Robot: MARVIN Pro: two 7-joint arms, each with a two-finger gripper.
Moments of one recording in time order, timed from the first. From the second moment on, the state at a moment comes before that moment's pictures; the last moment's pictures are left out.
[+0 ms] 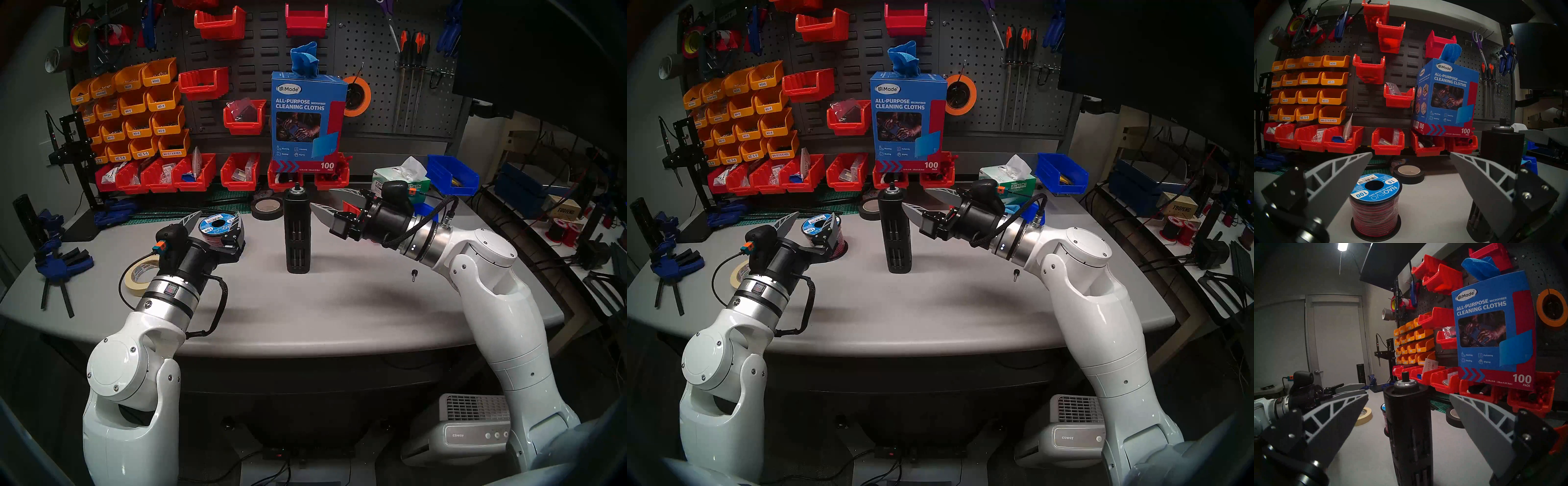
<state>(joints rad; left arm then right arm) 2.05 -1.56 -1.71 -2.37 -0.18 0.15 -0.20 -1.37 -1.12 1.44 -1.88 0.67 0.38 0.76</state>
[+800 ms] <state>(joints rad) 2.05 -1.56 -1.71 -2.37 -0.17 0.15 -0.21 -1.19 -1.18 1.37 -1.71 0.60 0.46 0.88</state>
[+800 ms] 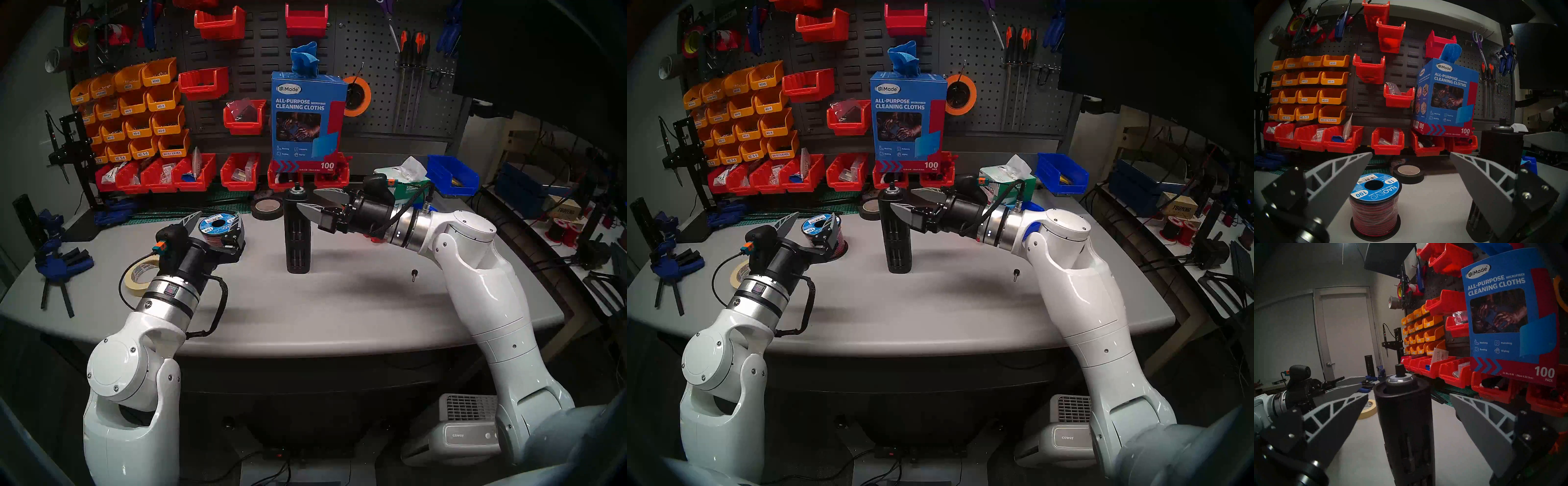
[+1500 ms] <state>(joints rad) 2.05 -1.57 -1.72 -2.37 -0.17 0.15 -0.22 -1.03 -1.23 1.32 -1.52 0.54 0.52 1.04</state>
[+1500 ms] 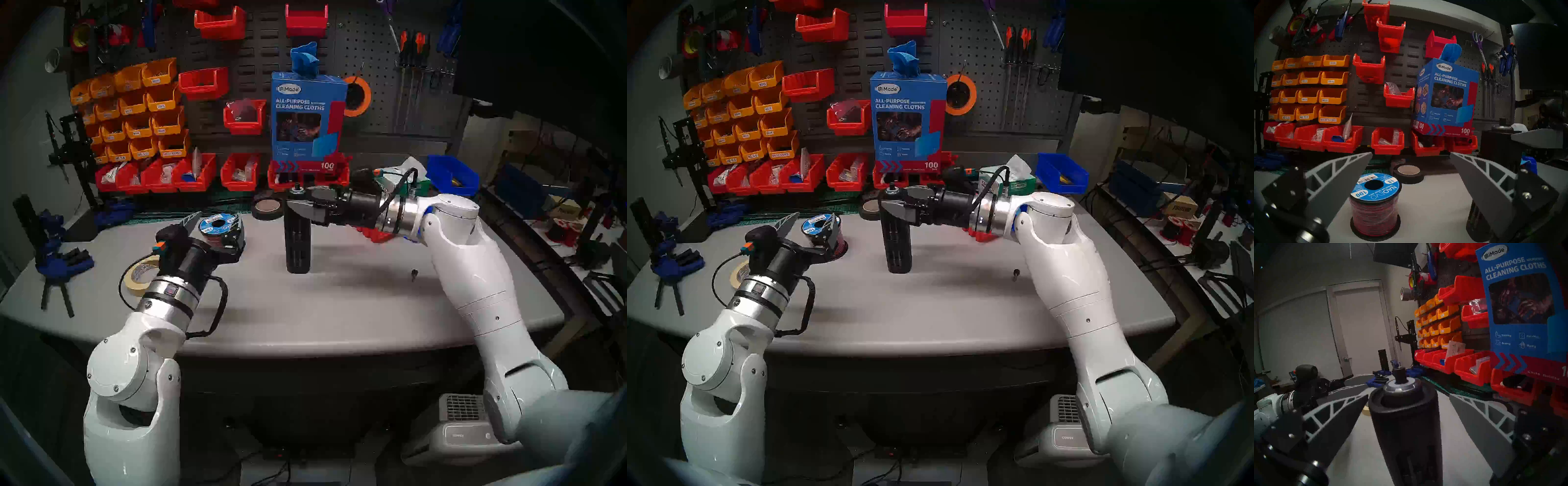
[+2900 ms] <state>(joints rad) 2.05 -1.59 -1.72 -2.37 -0.16 0.16 -0.23 -1.11 -1.27 1.31 -1.64 0.47 0.45 0.95</state>
